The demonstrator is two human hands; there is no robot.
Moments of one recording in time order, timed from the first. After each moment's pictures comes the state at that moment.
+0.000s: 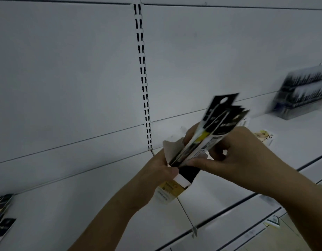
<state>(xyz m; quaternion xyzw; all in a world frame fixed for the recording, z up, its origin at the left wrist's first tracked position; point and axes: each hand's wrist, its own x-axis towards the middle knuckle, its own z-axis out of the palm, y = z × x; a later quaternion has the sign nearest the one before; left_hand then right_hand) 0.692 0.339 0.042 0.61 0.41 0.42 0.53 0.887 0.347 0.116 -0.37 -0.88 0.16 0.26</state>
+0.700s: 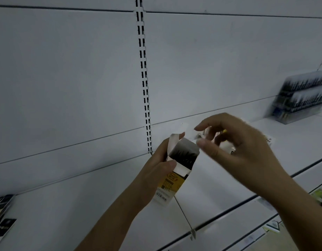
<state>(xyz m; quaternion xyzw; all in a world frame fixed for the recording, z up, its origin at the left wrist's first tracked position) 0.694 0.353 0.023 0.61 0.42 0.46 0.50 0.892 0.352 0.102 -0.36 -0.81 0.16 0.43</state>
